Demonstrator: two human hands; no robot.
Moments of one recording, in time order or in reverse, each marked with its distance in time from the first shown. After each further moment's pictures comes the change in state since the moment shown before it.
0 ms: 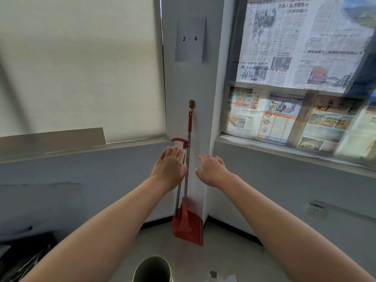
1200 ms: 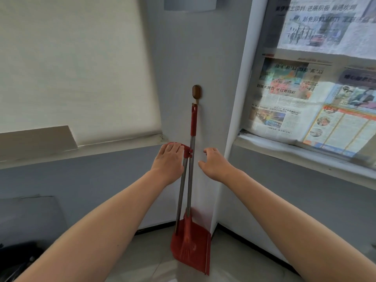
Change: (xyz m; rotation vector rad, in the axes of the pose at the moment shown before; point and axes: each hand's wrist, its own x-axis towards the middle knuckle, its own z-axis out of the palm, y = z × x) left_hand 0.283 -0.114 0.207 0.025 -0.253 -0.130; right_hand 0.358 0.109 0.063 0.305 -0.131 0.076
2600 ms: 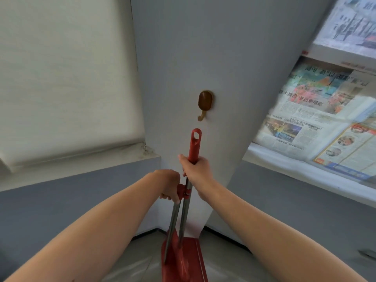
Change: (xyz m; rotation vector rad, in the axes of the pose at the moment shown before) left_hand 0.169 -0.079 0.087 -0.075 -0.884 0.139; right_hand 0.159 -0.047 0.051 0.699 0.153 0.342
